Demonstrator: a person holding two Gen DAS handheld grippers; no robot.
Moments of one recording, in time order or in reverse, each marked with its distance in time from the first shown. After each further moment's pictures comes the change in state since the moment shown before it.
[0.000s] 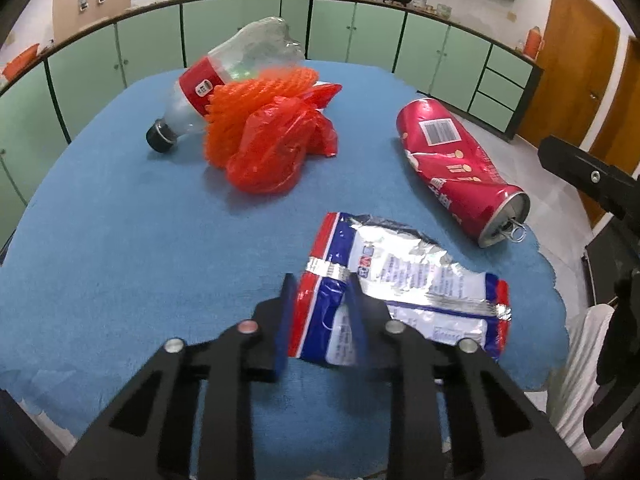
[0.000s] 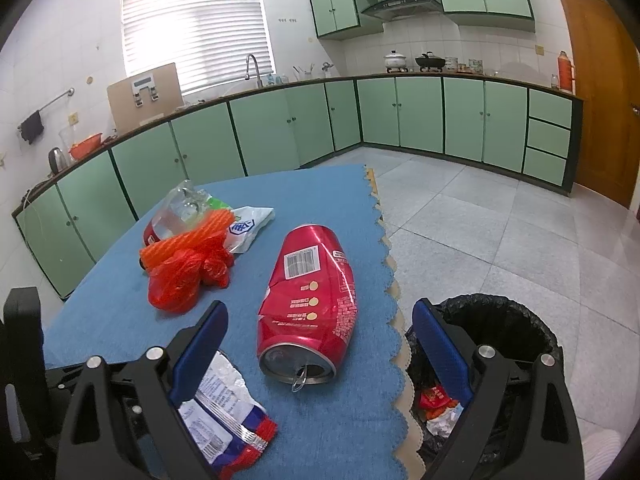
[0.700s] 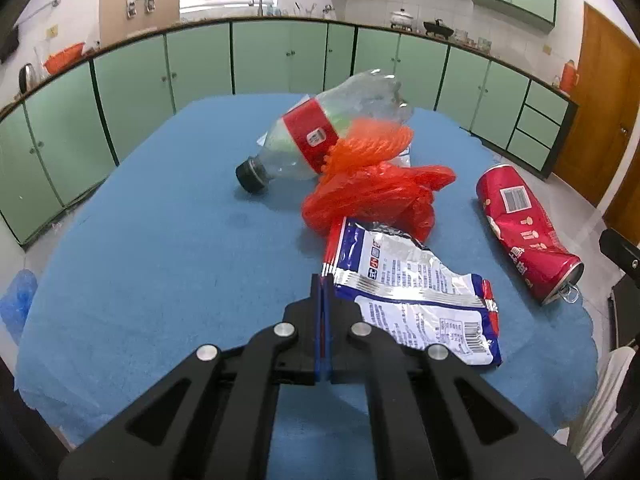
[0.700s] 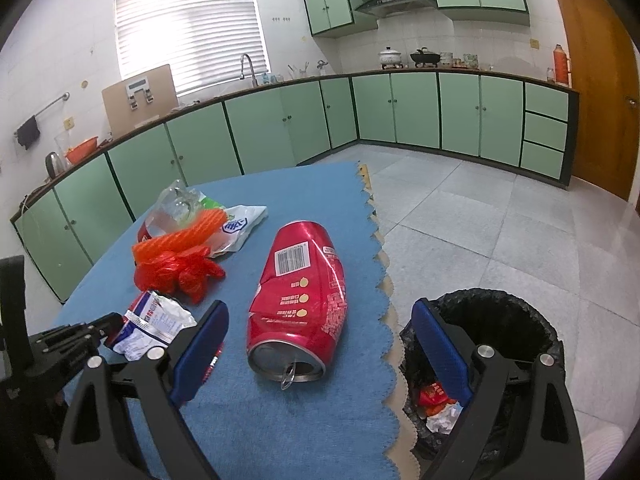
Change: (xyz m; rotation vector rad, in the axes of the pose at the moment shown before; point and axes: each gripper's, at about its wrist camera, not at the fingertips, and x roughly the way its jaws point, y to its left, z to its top) left arm -0.012 0.063 0.025 -0.089 -0.095 0.109; right arm 0.004 -0.003 -0.003 0.019 0.009 -0.002
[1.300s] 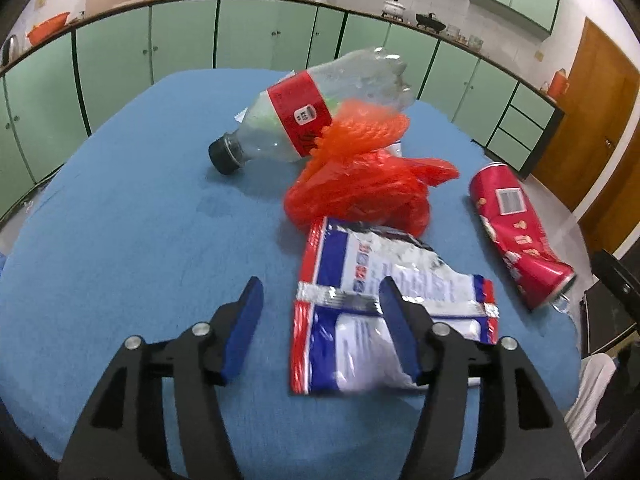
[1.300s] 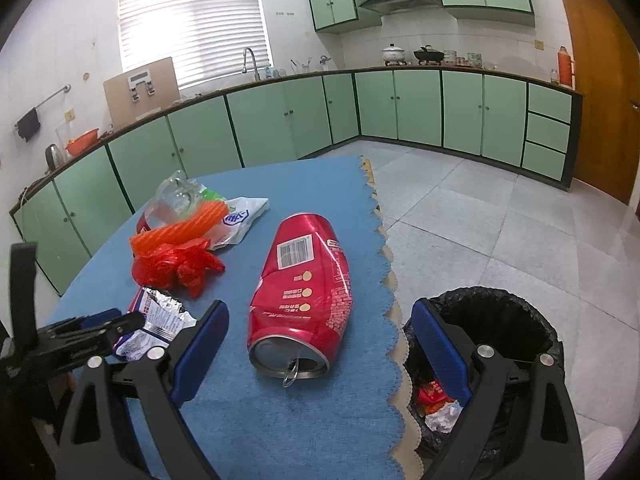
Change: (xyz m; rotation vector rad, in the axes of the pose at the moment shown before) left arm 0.035 0.004 0.009 -0.044 0.063 -0.122; right arm 0.004 0.003 -0.002 -0.020 0.017 -0.006
